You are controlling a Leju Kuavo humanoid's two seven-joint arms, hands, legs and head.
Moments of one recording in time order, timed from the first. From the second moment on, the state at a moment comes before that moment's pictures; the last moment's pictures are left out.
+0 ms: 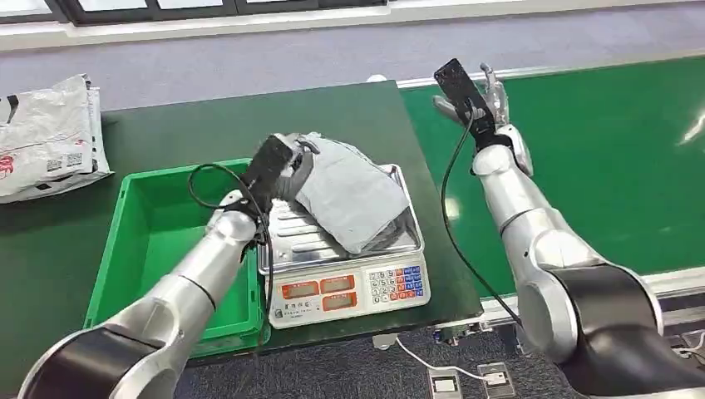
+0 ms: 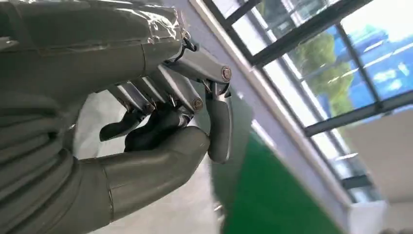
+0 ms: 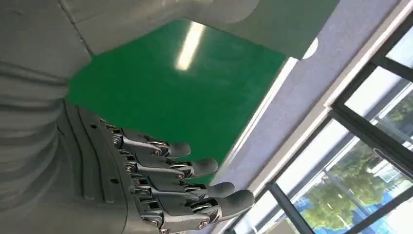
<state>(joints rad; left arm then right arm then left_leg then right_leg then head) -0.97 -0.28 -0.24 -0.36 -0.30 0.04 -0.44 -1.03 -0.01 0.13 -0.39 0.78 -0.29 -0.19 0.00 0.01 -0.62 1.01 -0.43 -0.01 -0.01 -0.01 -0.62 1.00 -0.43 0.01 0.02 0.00</state>
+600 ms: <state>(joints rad) -1.02 -0.27 -0.25 -0.36 -0.46 -0.02 -0.29 -1.02 -0.01 0.13 -0.39 0.79 -0.29 -0.19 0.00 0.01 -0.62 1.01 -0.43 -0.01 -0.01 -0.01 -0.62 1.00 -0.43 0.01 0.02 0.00</state>
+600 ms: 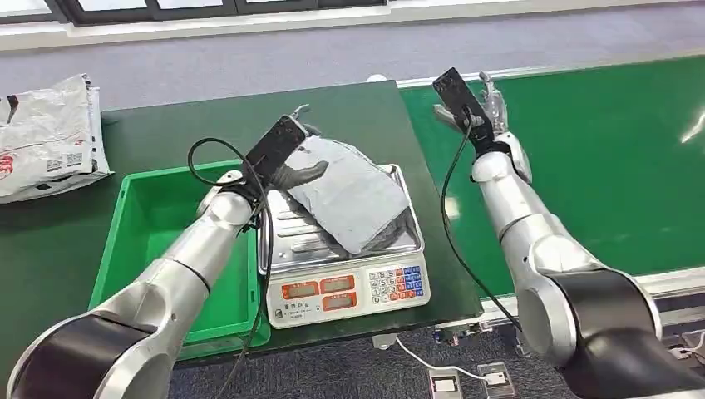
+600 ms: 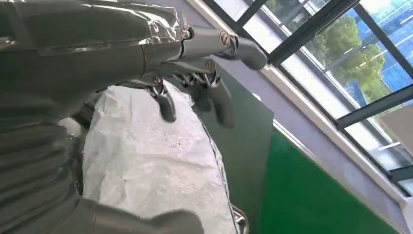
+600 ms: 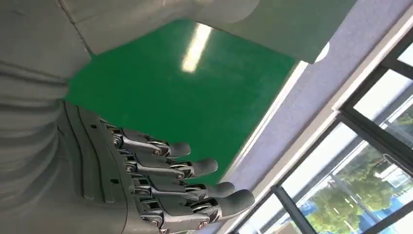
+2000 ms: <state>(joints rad) -0.92 -0.33 -0.30 -0.27 -0.52 -0.27 -0.19 -1.05 -0.01 0.00 -0.39 0.59 -0.17 -0.31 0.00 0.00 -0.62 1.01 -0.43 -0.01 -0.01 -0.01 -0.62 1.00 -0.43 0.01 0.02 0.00</state>
